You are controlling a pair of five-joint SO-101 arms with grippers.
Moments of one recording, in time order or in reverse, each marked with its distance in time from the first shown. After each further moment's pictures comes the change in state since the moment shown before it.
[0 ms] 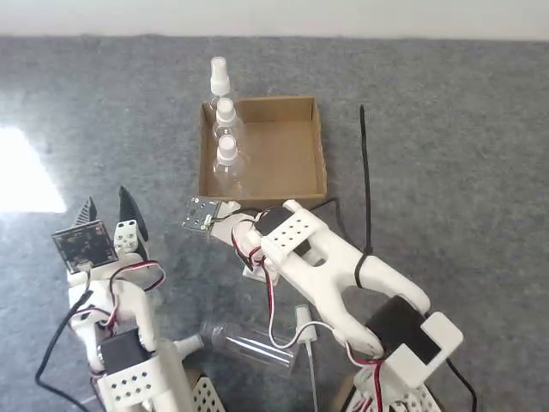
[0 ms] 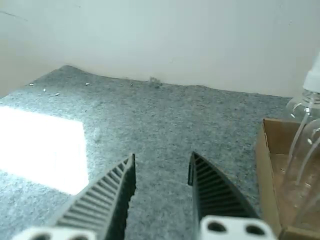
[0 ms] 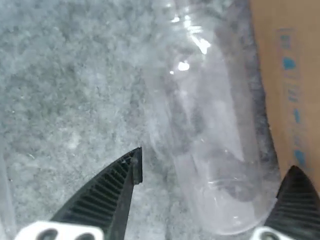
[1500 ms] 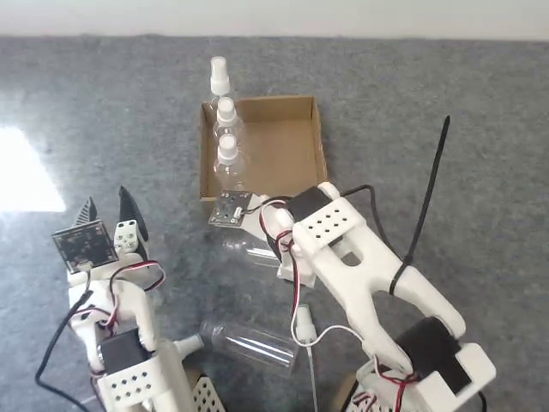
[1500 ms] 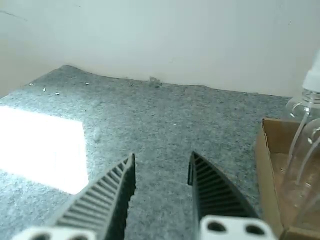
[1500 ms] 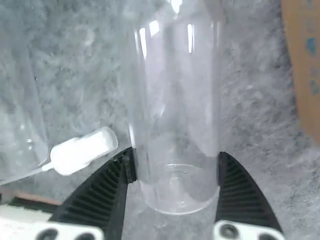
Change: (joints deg) left arm 0.0 0.0 0.0 0.0 0.0; right arm 6.7 -11.5 -0.5 23.3 6.8
